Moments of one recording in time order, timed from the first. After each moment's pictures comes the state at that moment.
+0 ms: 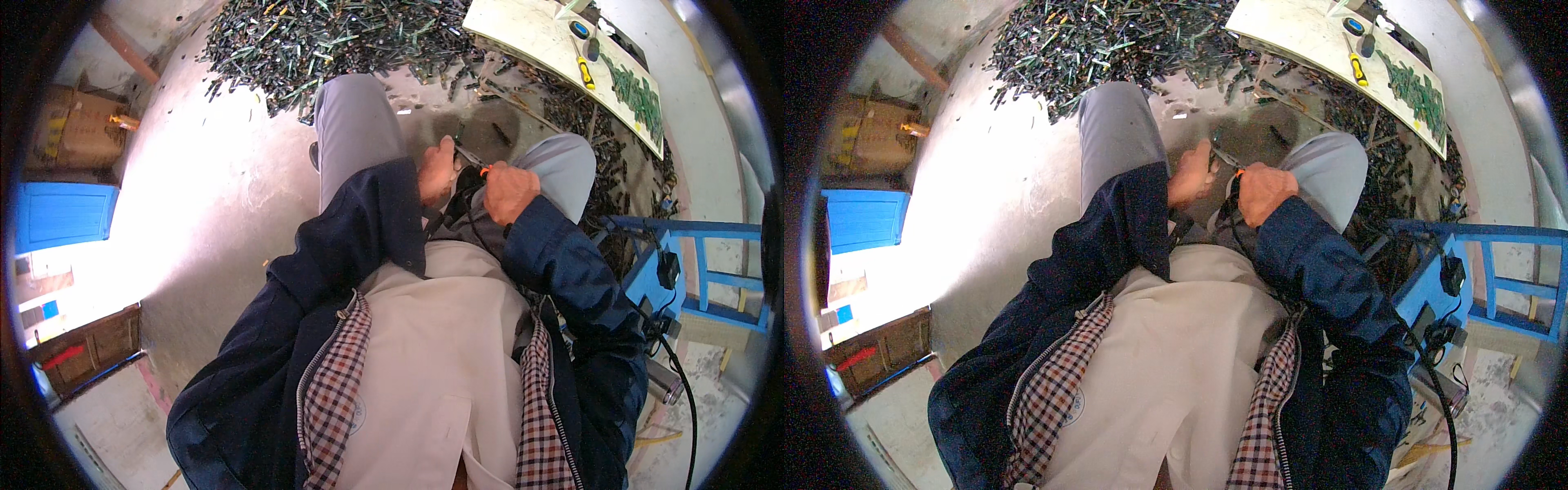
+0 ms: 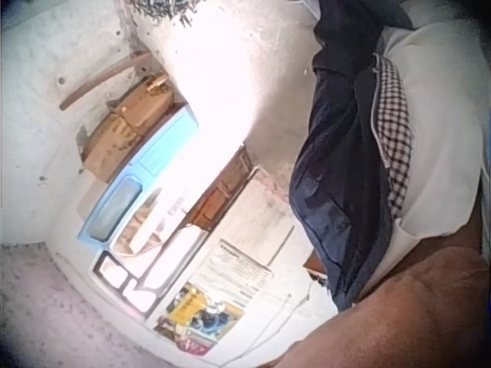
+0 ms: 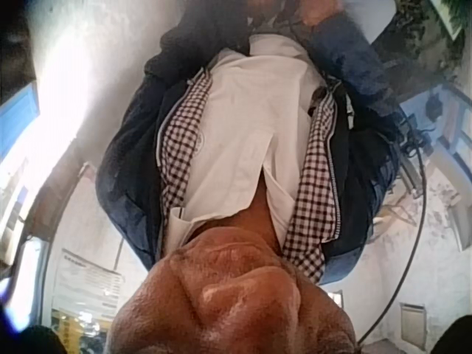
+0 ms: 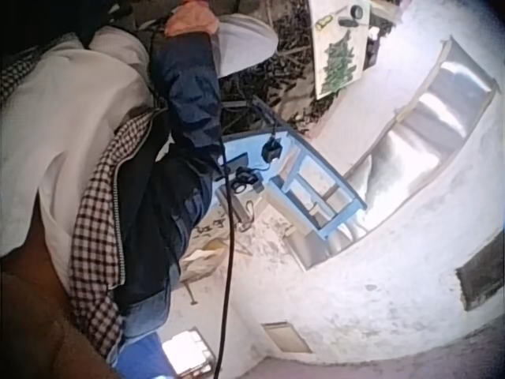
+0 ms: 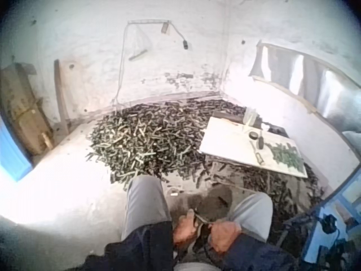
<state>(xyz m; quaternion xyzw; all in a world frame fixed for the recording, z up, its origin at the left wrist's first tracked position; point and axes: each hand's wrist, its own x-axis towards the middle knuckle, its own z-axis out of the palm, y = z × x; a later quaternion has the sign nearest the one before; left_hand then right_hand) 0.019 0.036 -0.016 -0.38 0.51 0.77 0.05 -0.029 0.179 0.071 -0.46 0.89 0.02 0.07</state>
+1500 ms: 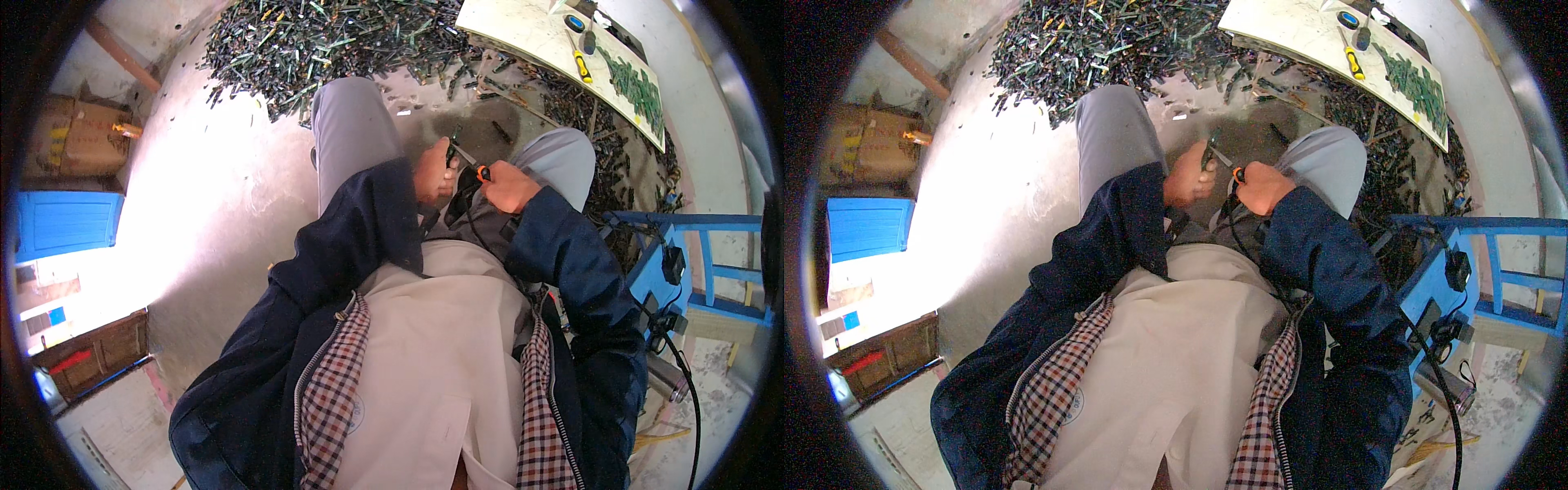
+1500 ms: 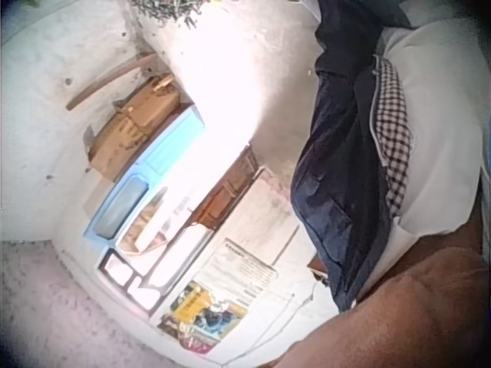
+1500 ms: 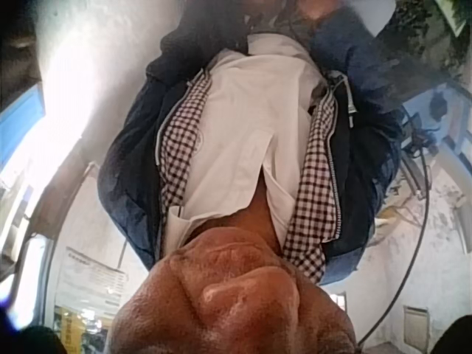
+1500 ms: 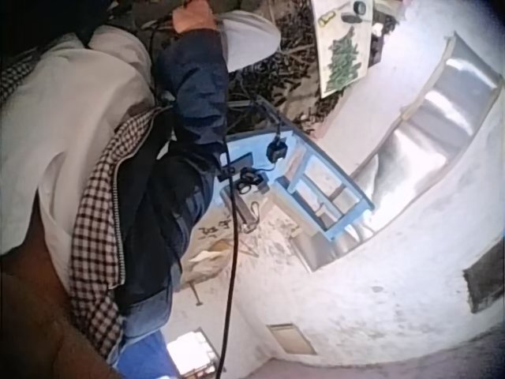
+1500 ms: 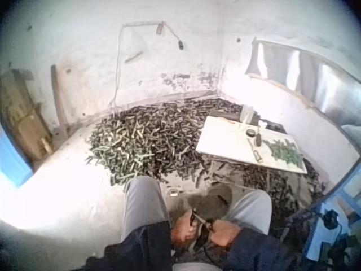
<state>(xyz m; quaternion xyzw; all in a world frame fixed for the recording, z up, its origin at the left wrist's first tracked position) 0.020 0.028 -0.023 -0.30 0.37 0.87 0.15 -0.062 0.176 0.058 -0.33 0.86 -0.09 0.38</state>
